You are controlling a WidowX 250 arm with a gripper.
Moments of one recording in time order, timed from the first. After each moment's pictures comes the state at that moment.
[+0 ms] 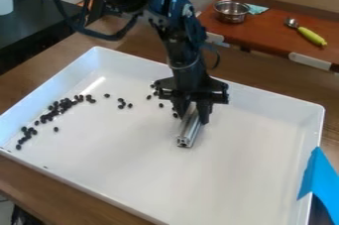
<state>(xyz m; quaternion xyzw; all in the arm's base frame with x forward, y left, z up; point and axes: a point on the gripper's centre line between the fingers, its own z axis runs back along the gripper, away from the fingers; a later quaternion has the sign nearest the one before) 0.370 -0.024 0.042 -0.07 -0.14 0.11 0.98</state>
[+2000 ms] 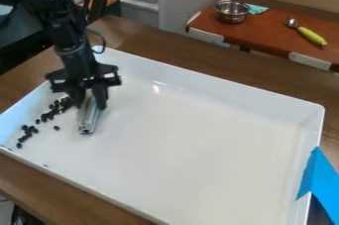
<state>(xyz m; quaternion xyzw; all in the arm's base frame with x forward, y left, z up) 0.304 0.122 0.041 -0.04 -0.09 0.28 0.95</state>
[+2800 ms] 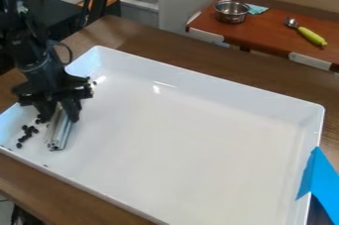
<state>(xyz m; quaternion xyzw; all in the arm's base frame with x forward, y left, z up) 0.259 0.139 0.039 -0.02 -0.13 0.29 0.95</state>
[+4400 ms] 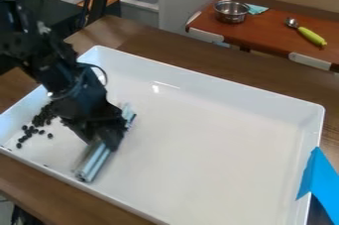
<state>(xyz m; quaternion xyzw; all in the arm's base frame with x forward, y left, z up) 0.249 0.057 0.036 -0.09 -0.15 0.10 0.98</state>
